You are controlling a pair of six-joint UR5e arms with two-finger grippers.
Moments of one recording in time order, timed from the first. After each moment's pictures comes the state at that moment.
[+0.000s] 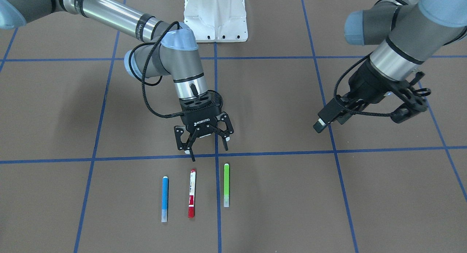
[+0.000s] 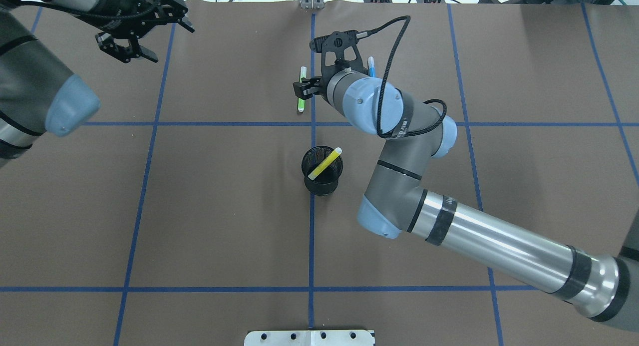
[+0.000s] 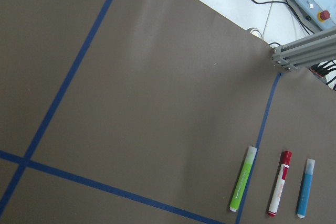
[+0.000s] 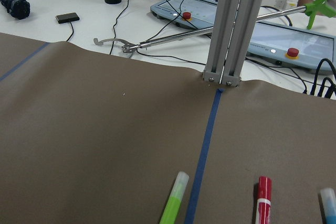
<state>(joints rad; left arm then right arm) -0.99 -2.15 -1.71 -1.90 -2.21 -1.57 0.61 -0.84 1.42 -0.96 1.43 0.94</state>
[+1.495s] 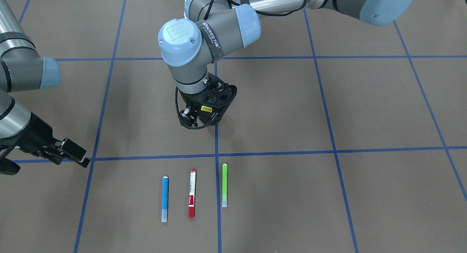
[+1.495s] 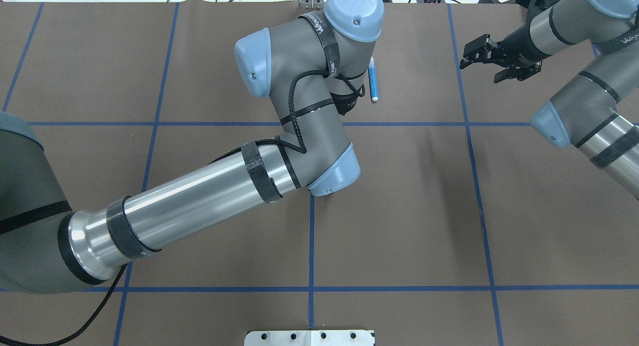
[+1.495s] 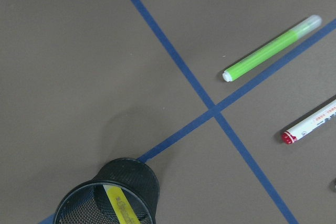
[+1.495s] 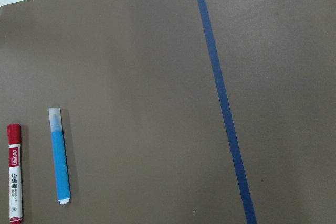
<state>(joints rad) -0.60 -2.76 -1.18 -1.37 -1.97 -2.09 1.05 -1.16 1.46 -0.98 2.22 1.18</state>
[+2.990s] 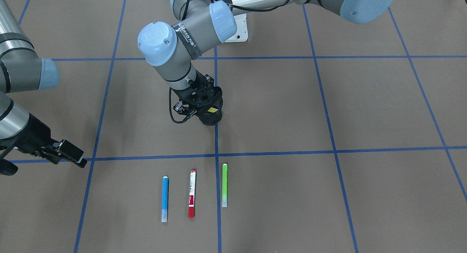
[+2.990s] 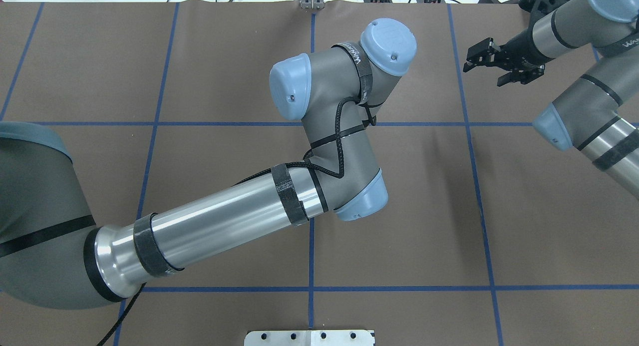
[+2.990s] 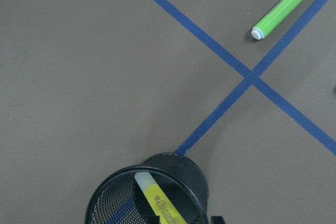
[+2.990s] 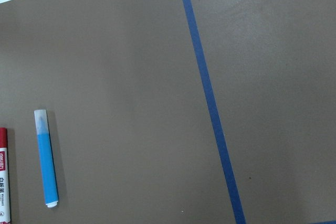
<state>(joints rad) -0.54 -2.82 -1.12 -1.28 -1.90 -1.85 1.05 -1.17 1.45 -0.98 2.22 1.18</state>
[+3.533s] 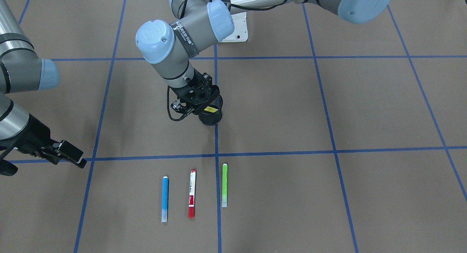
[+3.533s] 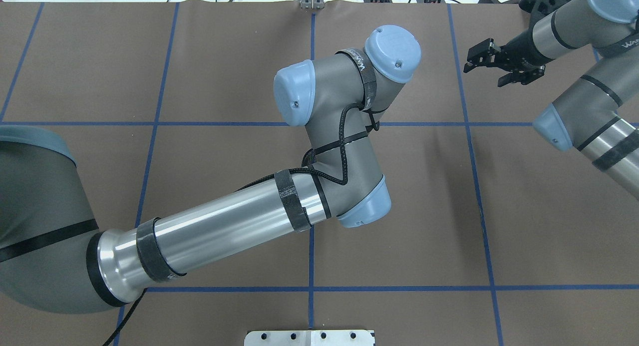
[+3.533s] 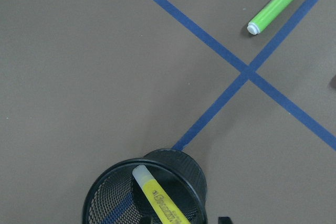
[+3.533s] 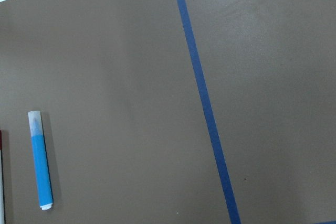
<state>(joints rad) -0.53 -2.82 -1.12 -1.28 -1.89 -1.85 1.05 -1.17 1.45 -0.98 2.22 1.18</state>
